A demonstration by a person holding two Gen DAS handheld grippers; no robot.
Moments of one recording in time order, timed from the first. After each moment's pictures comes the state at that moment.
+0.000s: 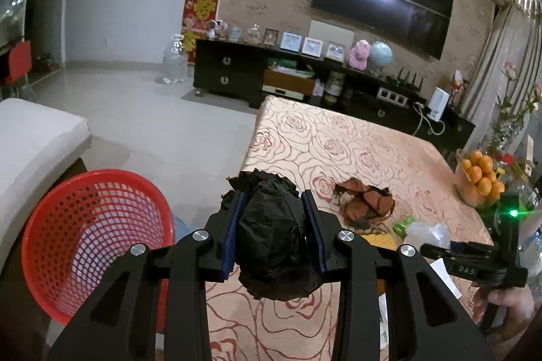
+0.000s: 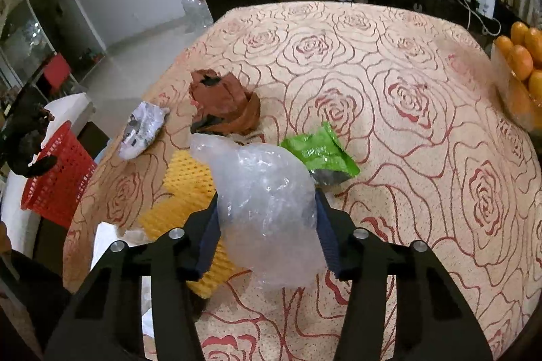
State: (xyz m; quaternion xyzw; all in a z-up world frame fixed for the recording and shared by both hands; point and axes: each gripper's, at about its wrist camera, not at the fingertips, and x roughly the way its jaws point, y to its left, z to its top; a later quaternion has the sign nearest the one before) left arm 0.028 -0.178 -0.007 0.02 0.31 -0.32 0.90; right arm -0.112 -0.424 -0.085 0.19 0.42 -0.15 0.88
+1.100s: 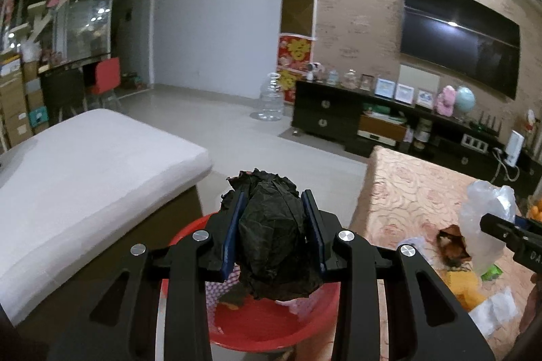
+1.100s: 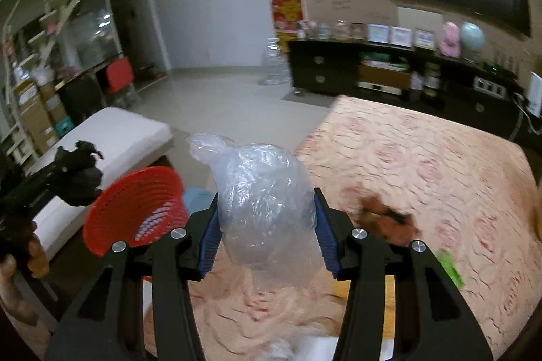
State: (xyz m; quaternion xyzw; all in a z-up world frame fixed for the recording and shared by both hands) left arm 0.045 -0.051 0.032 0.00 0.24 -0.13 0.96; right arm -0.025 -0.283 0.025 0.10 0.30 -0.04 0.95
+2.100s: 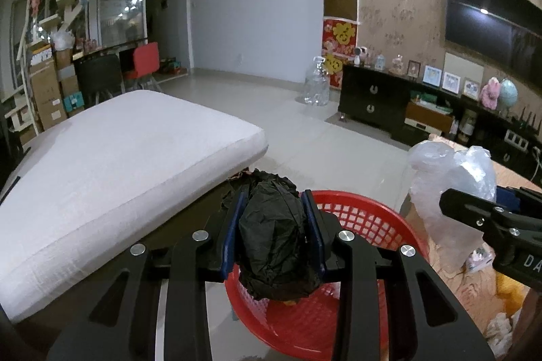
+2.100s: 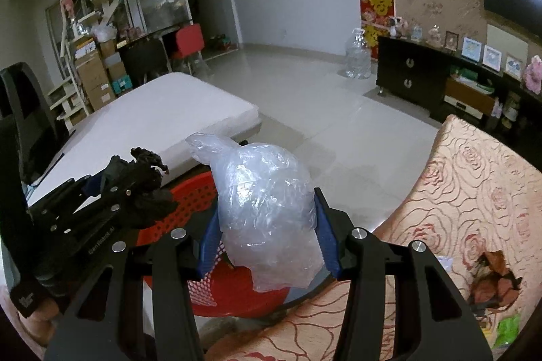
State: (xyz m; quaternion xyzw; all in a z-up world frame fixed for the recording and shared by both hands) left arm 0.078 -0.017 0.010 0.02 0.27 -0.03 0.96; right arm 0.077 -0.167 0.019 0.05 0.33 0.11 0.94
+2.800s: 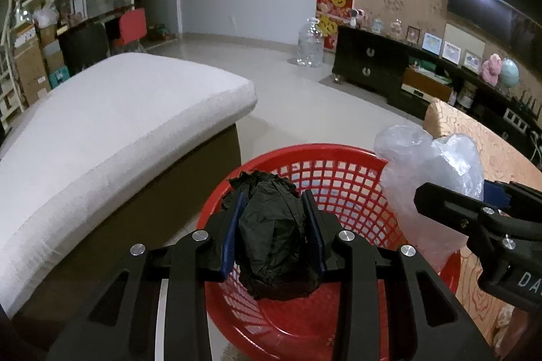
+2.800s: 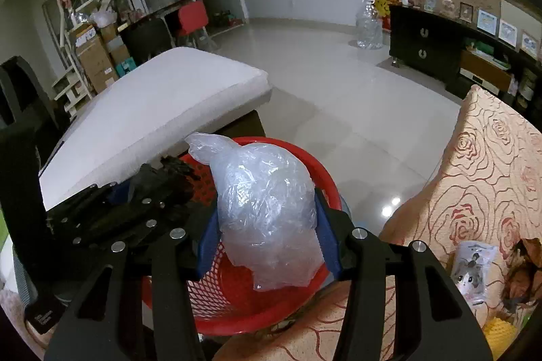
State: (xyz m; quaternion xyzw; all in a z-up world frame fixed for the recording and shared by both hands) left arm 0.113 -0.027 -0.041 0.02 0.35 -0.06 0.94; right arm 0.106 -0.146 -0.021 0.07 0.38 0.13 0.91
